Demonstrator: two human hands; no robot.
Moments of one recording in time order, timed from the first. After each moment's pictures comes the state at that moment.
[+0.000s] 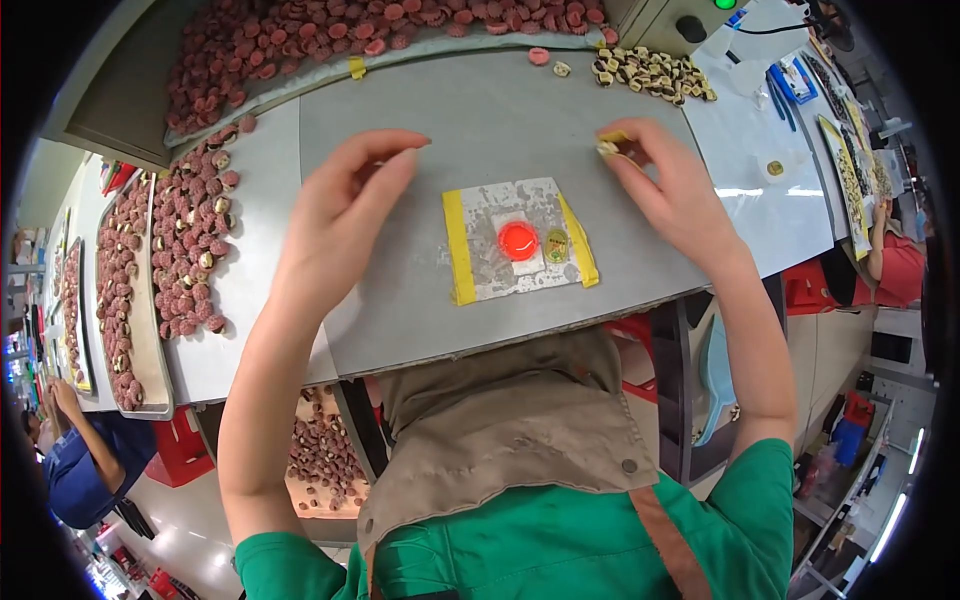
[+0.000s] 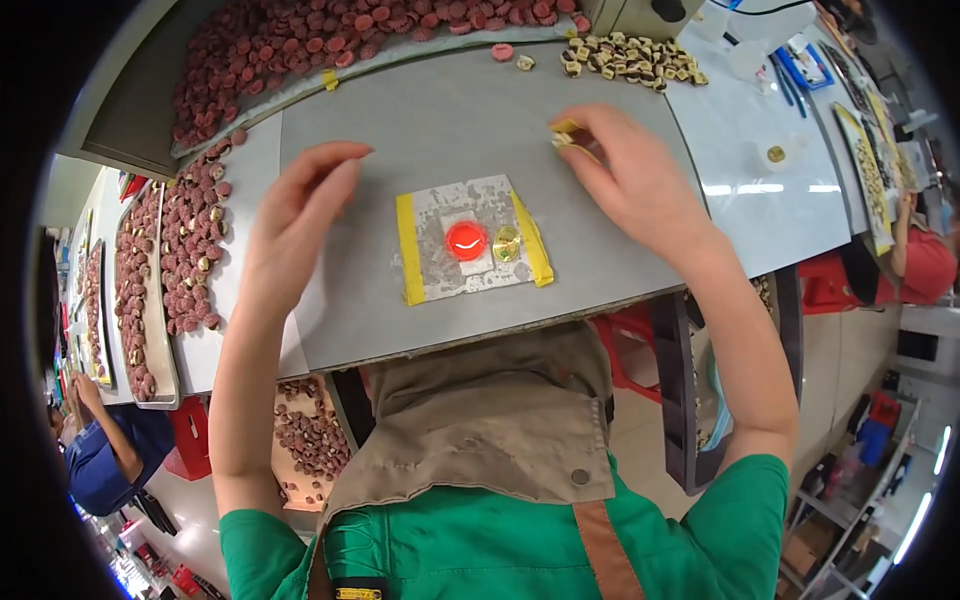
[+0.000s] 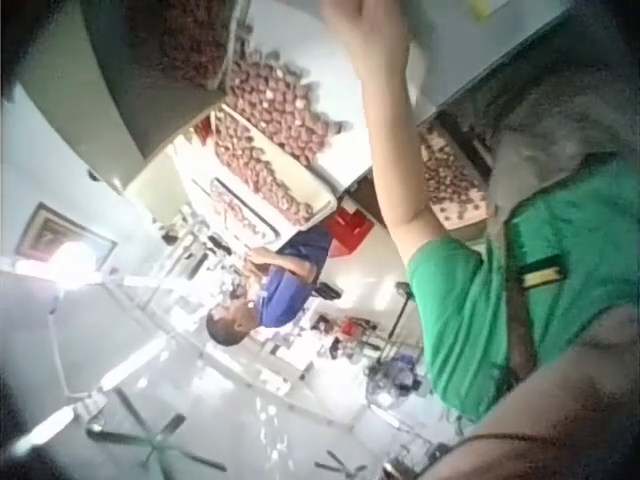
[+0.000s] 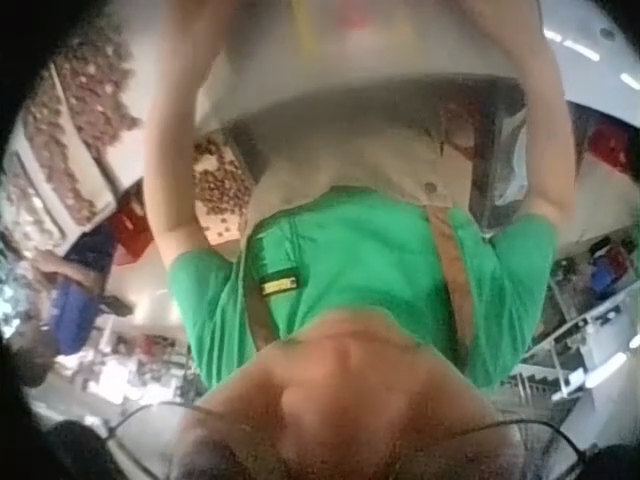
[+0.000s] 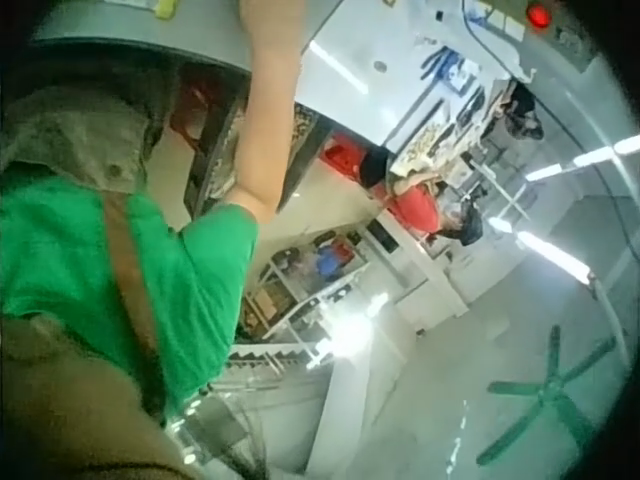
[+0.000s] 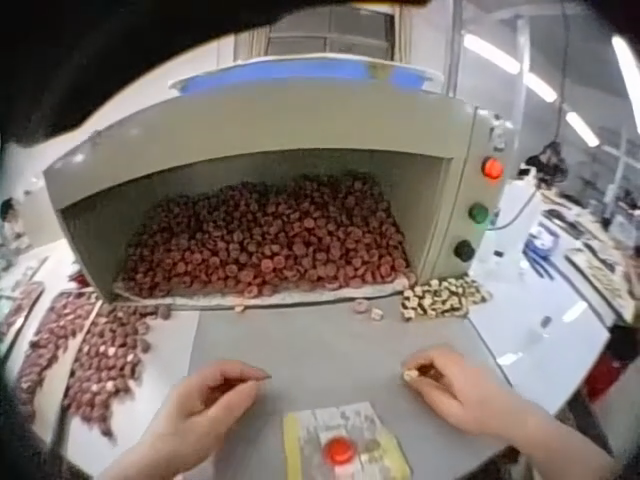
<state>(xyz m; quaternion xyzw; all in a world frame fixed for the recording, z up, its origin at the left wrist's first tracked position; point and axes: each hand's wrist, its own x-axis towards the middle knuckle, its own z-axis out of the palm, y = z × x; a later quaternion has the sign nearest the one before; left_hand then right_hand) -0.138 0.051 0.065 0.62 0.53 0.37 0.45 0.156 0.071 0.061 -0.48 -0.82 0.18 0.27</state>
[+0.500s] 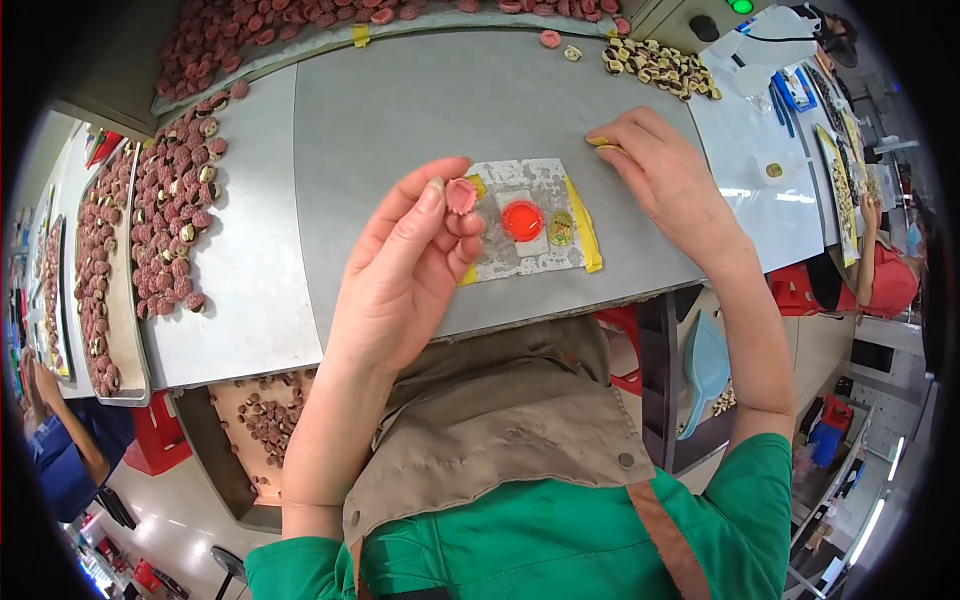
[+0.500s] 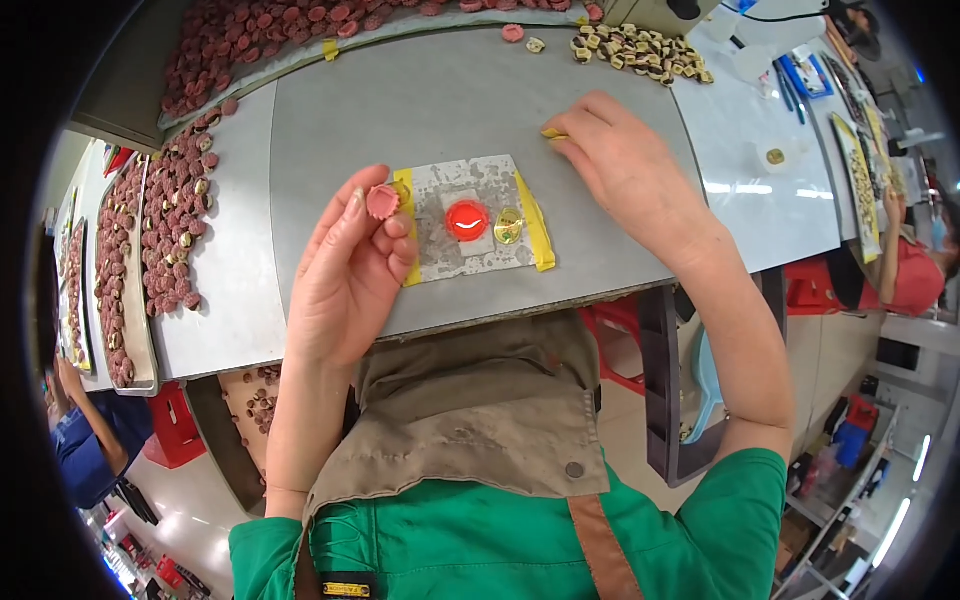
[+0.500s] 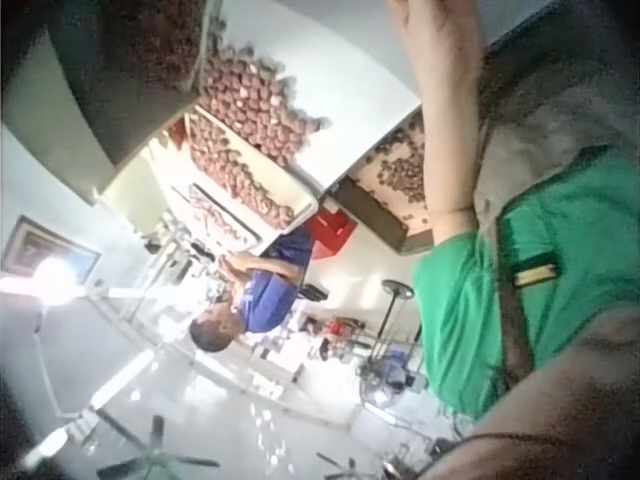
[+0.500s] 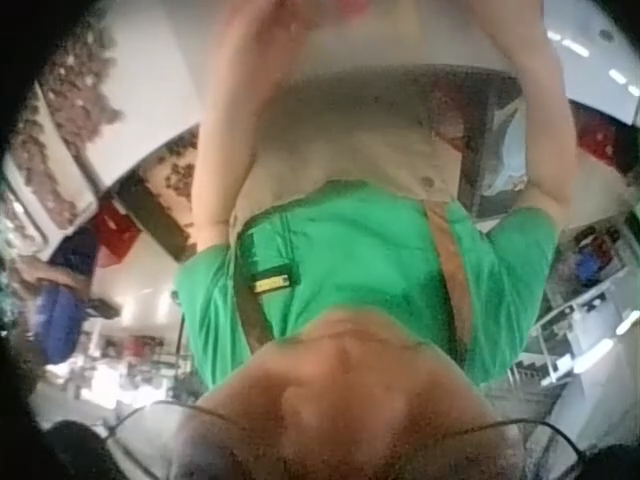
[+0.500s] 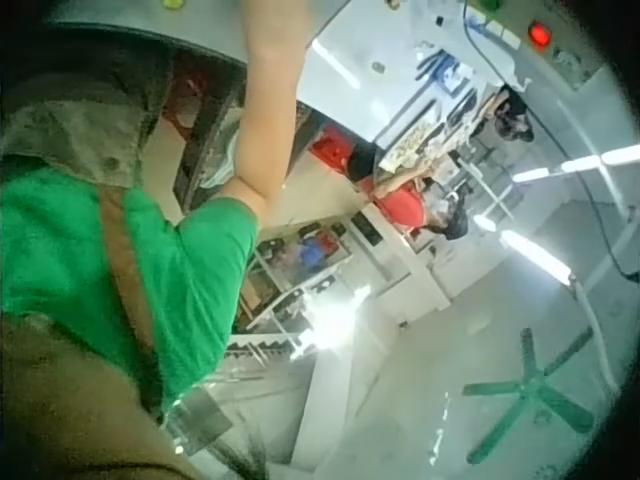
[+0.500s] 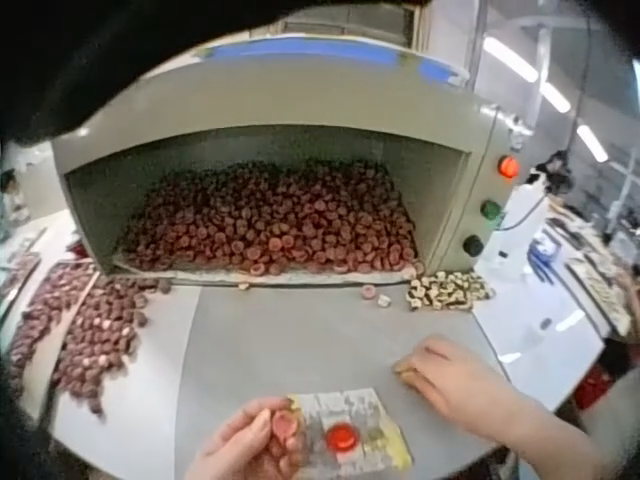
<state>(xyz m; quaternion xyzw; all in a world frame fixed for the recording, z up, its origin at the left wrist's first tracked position) -0.104 -0.006 0.031 0.20 0.21 0.57 0.77 0.144 0.067 0.069 -0.45 -0.87 0.08 0.18</state>
